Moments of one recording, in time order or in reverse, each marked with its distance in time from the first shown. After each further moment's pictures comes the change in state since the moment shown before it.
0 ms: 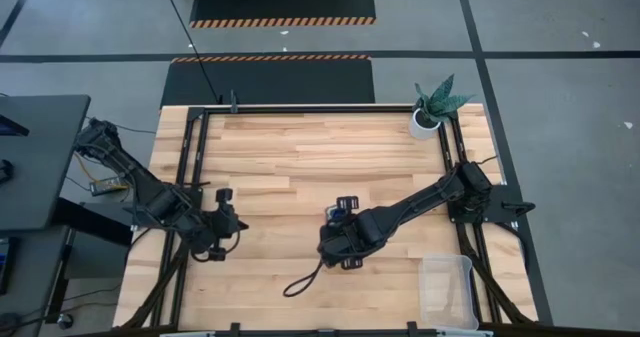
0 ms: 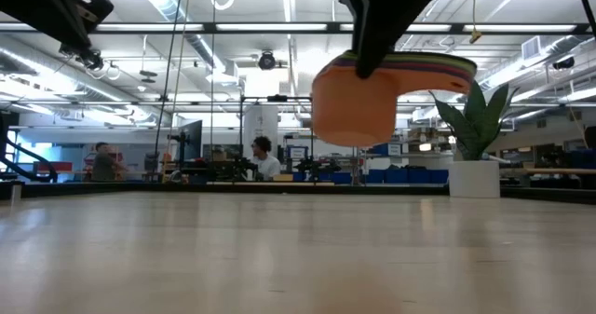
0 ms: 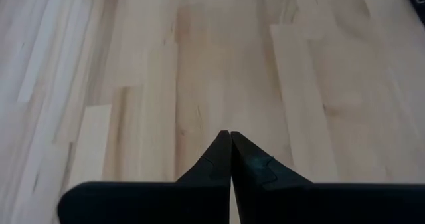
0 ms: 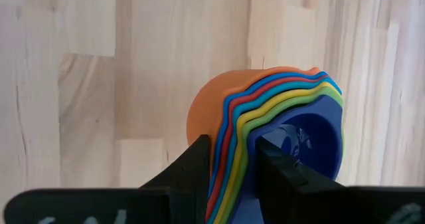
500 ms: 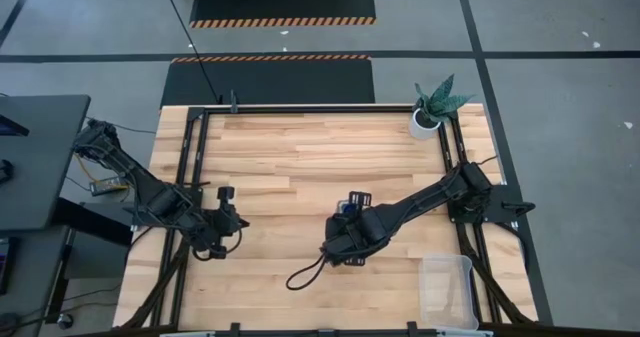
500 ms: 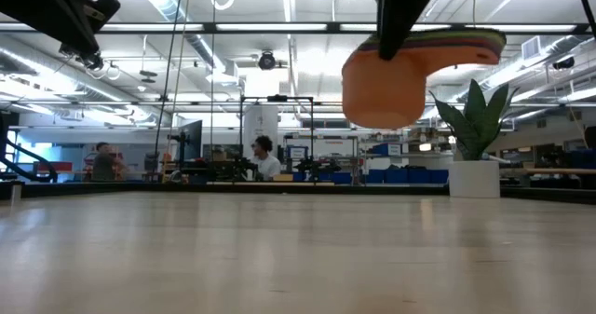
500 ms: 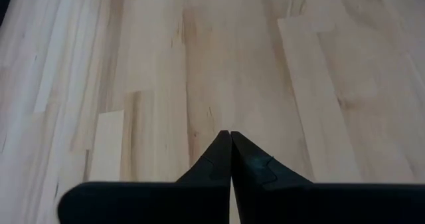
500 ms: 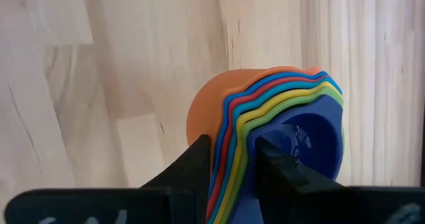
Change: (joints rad) left arm 0.029 0.000 0.000 -0.003 -0.001 0.091; right arm 0.007 0.003 0.084 -0.196 -0.002 0.223
